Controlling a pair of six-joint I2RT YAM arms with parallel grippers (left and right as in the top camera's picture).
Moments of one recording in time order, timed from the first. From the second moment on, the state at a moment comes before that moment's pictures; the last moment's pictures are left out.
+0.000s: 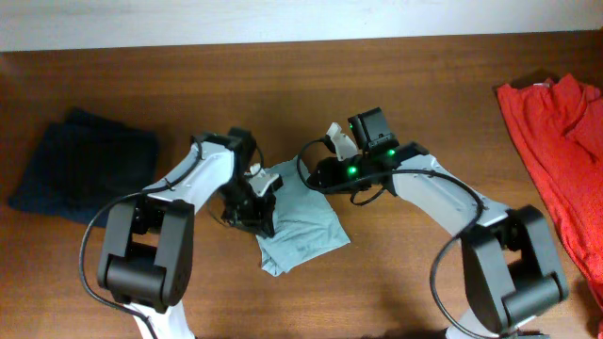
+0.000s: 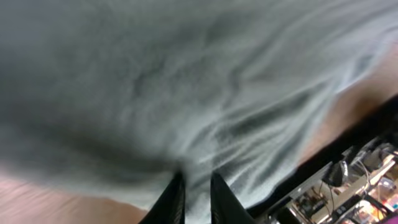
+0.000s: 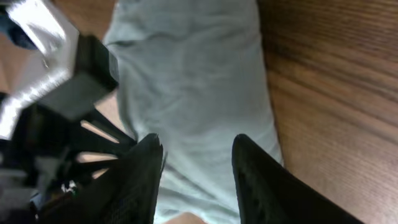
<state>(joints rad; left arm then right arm) -0.30 1.97 1.26 -1.13 0.47 0.09 0.37 1.80 1.13 -0.45 -0.58 0.34</state>
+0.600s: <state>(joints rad) -0.29 1.91 1.01 -0.95 0.54 -0.06 0.39 1.98 1.13 -0.26 -0.47 0.45</state>
